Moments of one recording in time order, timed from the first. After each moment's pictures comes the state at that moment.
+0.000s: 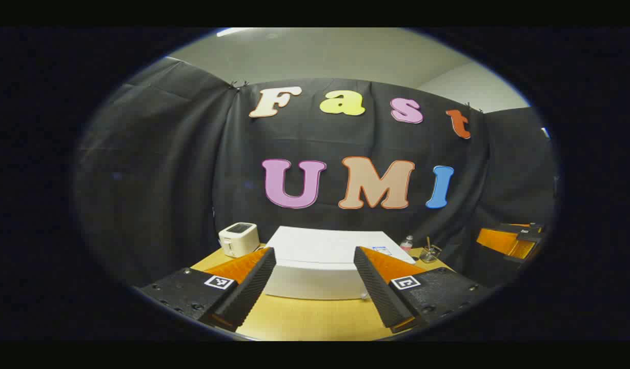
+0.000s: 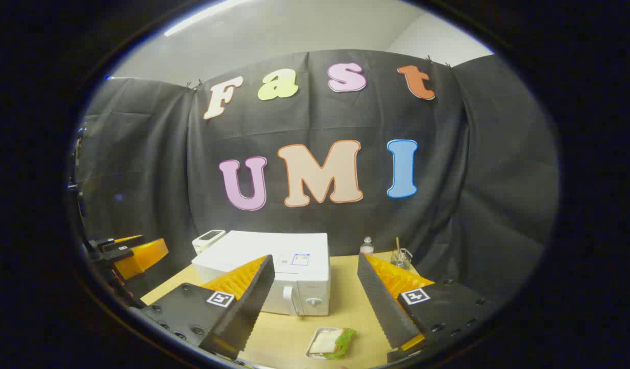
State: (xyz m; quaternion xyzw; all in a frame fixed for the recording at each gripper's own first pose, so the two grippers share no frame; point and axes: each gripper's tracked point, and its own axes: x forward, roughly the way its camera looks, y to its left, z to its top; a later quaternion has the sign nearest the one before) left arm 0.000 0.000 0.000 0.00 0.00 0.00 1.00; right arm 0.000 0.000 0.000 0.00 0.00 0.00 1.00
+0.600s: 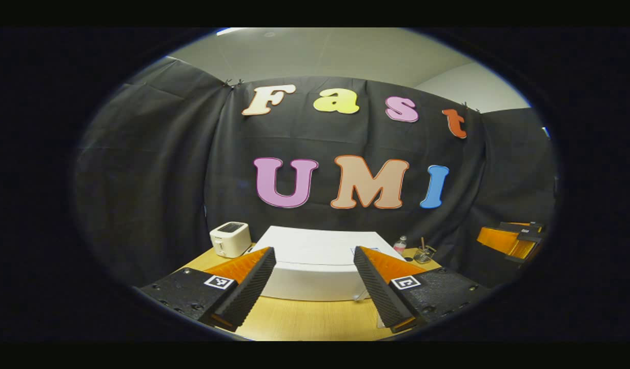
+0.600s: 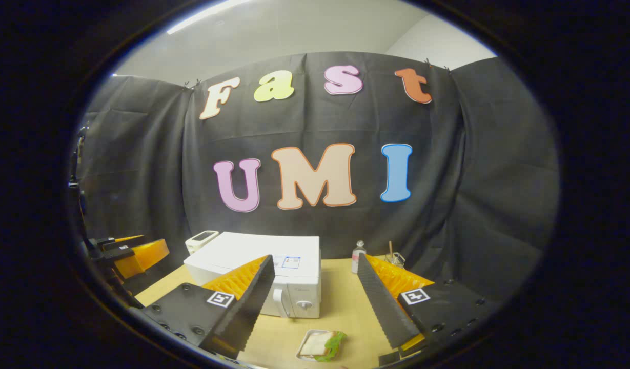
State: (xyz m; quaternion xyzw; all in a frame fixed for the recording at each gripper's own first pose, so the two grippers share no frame) left arm 0.011 -0.016 -0.010 -0.02 0.02 -0.02 1.00; right arm 0.004 -0.013 0.004 -0.01 -0.01 -0.01 1.00
